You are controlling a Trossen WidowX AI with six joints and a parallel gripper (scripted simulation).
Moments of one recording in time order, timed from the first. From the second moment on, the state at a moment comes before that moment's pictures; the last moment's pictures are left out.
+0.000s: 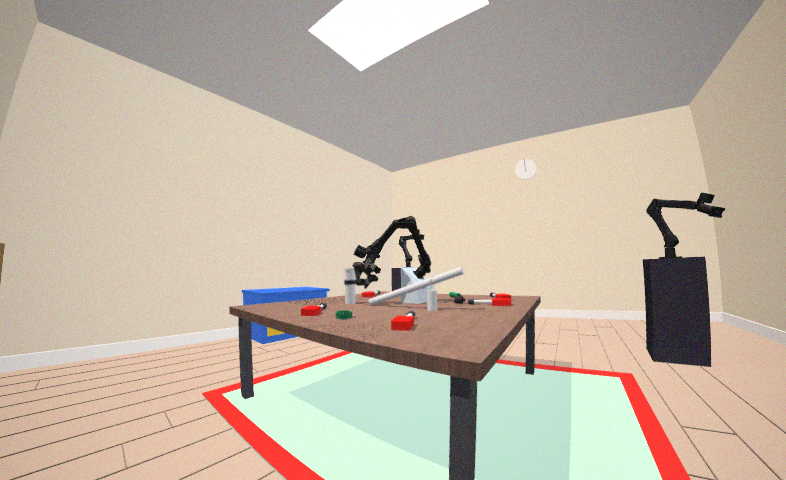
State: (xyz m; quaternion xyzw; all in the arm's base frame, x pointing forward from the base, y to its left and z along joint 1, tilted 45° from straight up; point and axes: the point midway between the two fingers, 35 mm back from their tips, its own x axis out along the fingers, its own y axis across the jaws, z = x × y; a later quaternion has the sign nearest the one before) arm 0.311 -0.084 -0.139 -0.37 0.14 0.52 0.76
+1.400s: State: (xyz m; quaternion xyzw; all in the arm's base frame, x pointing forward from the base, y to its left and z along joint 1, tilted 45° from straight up) arm 0.300 -0.079 0.013 0.11 0.41 0.32 0.84
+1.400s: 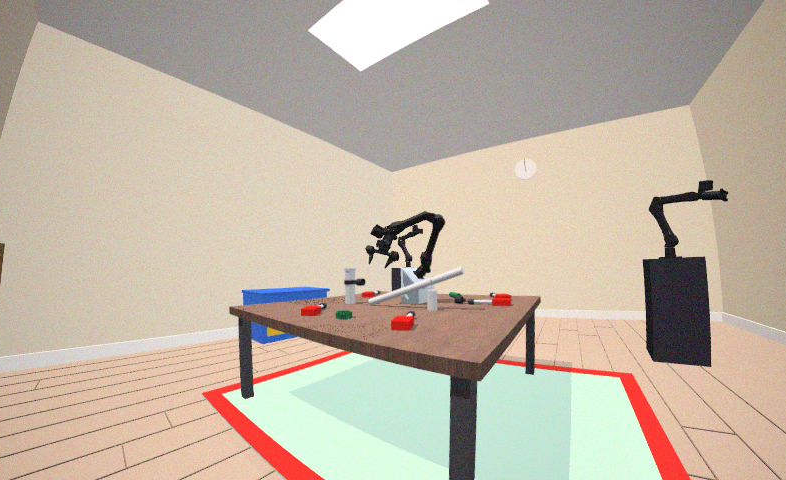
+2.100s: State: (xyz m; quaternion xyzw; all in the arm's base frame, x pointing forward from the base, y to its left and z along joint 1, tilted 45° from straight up) arm 0.277 -0.061 0.047 0.33 0.50 0.19 0.78
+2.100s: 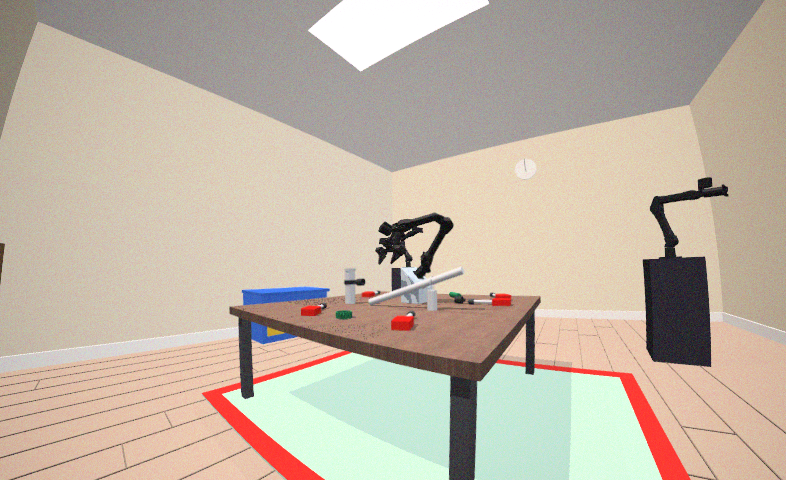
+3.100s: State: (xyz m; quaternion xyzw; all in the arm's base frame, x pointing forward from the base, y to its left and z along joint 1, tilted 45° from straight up) arm 0.277 0.008 0.005 0.60 0.70 -0.21 0.33
